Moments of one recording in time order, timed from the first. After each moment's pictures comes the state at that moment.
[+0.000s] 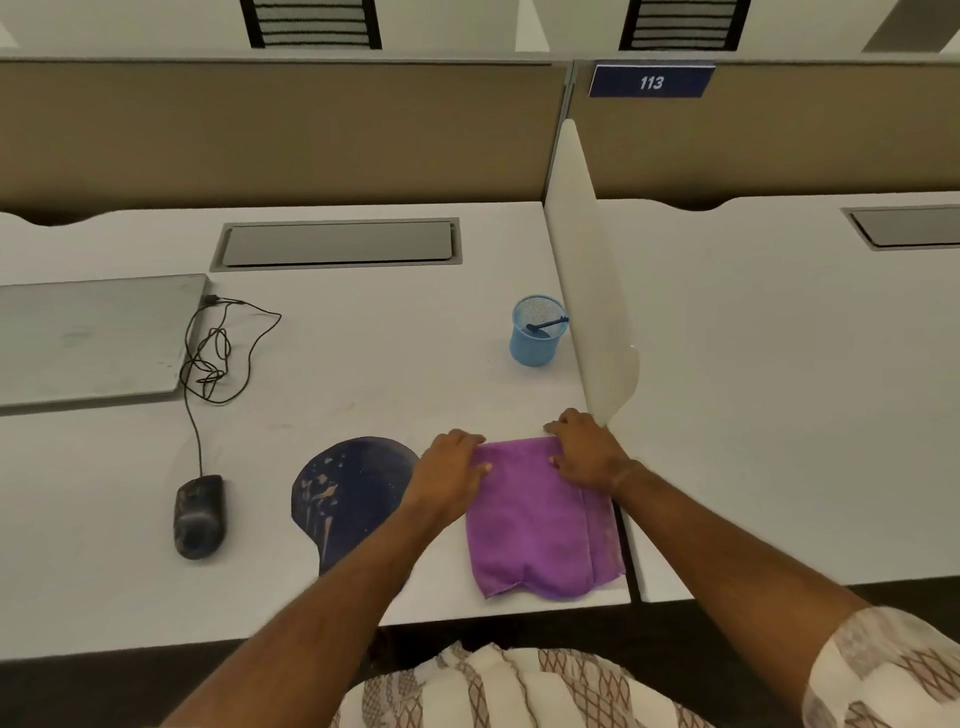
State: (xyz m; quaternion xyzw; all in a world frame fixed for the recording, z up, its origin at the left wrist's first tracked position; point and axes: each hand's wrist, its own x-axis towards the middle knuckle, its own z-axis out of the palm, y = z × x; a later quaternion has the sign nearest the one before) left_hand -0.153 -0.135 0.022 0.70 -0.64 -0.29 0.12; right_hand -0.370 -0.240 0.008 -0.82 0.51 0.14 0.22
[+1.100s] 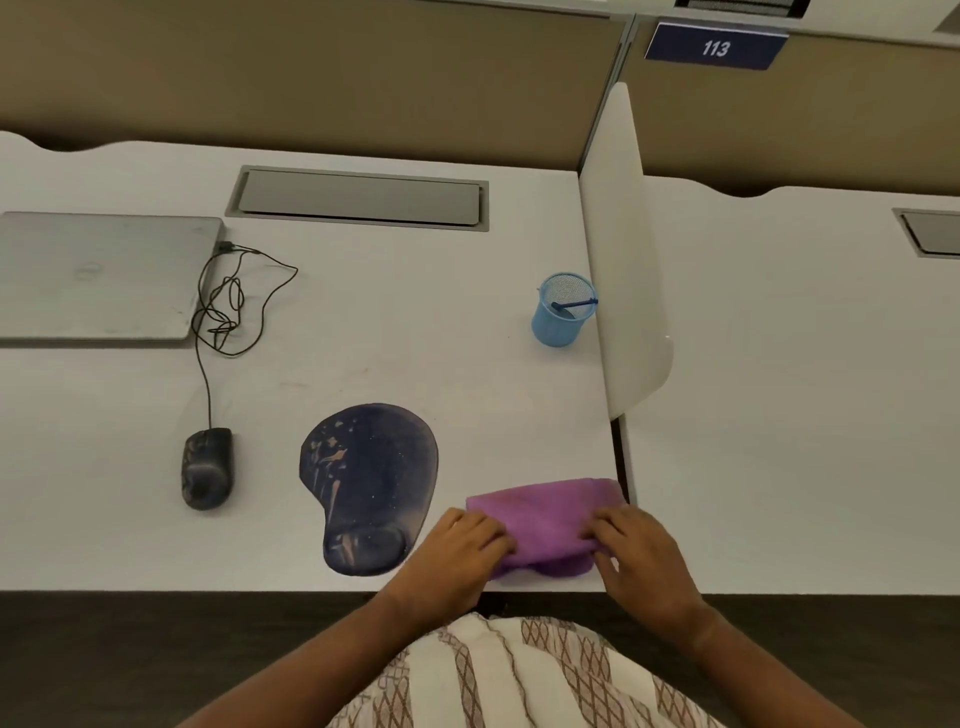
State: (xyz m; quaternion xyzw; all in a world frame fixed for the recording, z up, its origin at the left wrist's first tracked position) left_hand -0.165 -0.018 -0.010 0.49 -0.85 -0.14 0.15; right_hand -0.440 -0.094 0.029 -0.88 0.45 -0.01 0.16
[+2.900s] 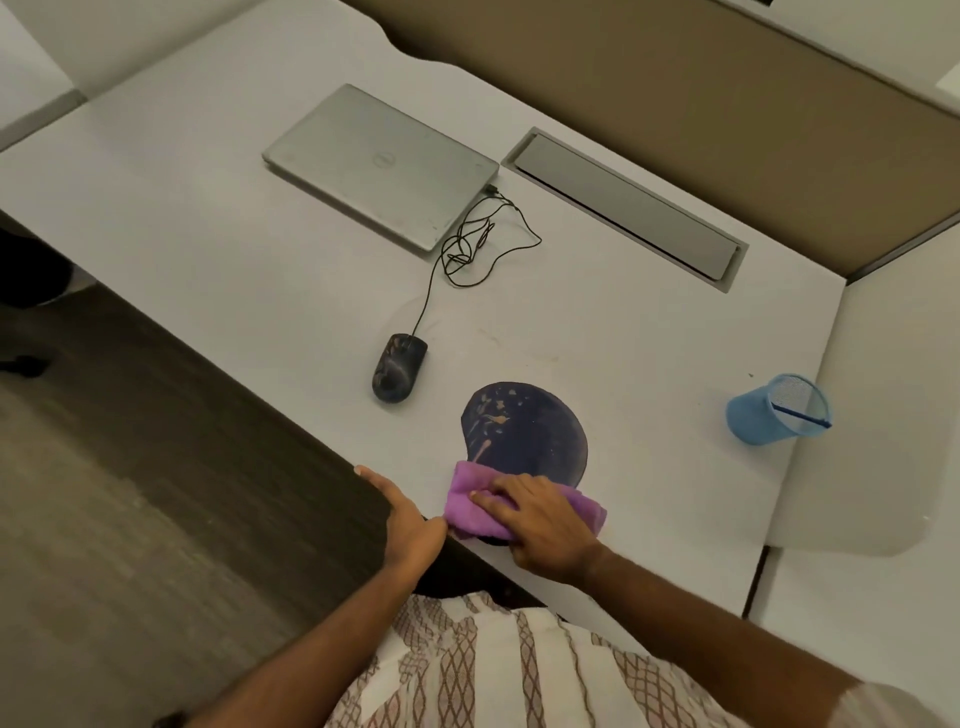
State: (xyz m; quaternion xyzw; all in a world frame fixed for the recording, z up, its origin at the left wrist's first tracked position) left_hand -0.072 0.078 -0.051 0.83 0.03 -0.38 0.41; right_hand -0.189 -0.094 -0.018 -0.98 0.01 0.11 0.15
